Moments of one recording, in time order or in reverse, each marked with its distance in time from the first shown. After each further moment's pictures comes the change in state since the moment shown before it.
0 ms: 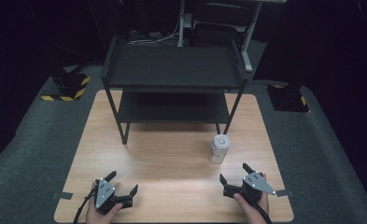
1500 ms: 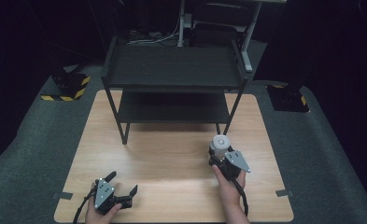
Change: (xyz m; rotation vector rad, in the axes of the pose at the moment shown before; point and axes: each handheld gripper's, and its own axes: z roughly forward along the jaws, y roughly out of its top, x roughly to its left) left arm 0.003 -0.002 -0.001 -0.008 -0.016 -0.006; right arm 0.044 0.010 0.082 -0.096 -0.156 0.064
